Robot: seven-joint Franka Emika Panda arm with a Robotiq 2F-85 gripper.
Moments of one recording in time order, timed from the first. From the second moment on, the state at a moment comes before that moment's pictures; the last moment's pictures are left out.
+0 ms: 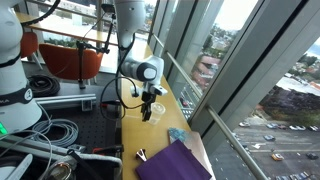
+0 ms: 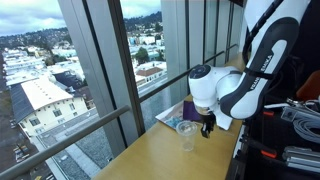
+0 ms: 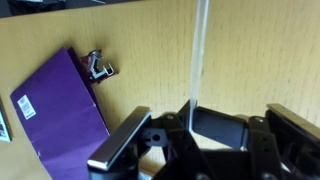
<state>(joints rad) 0.77 0.71 -0.46 -2.22 -0.13 2.72 0.54</state>
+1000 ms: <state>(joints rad) 0.66 0.47 -0.43 -2.20 -0.42 2.69 0.82</state>
